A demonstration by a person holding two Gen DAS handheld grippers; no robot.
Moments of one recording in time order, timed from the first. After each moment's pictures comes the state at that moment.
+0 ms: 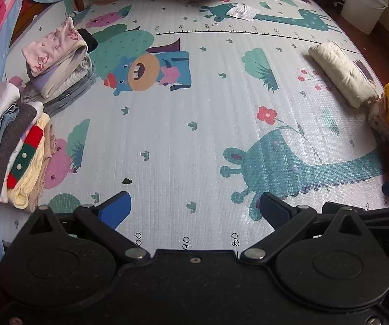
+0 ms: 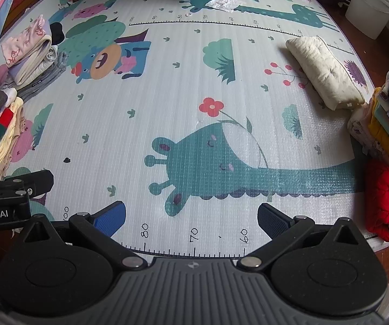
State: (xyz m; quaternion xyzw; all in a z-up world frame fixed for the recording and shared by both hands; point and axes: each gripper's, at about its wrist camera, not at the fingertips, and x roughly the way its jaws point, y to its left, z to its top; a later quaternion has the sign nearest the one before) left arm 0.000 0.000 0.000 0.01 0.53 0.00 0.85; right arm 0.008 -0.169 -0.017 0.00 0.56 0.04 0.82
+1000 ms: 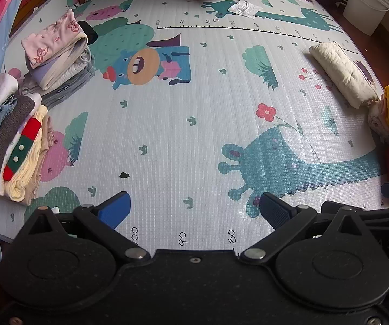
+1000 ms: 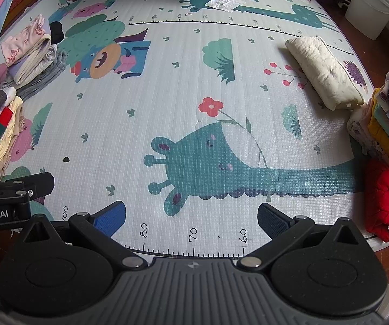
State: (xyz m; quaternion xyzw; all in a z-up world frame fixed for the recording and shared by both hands) left arm 0.004 0.003 -0.002 0.00 0.54 0.00 0.84; right arm 0.007 -0.169 -0.018 0.00 0.56 0.04 0.83
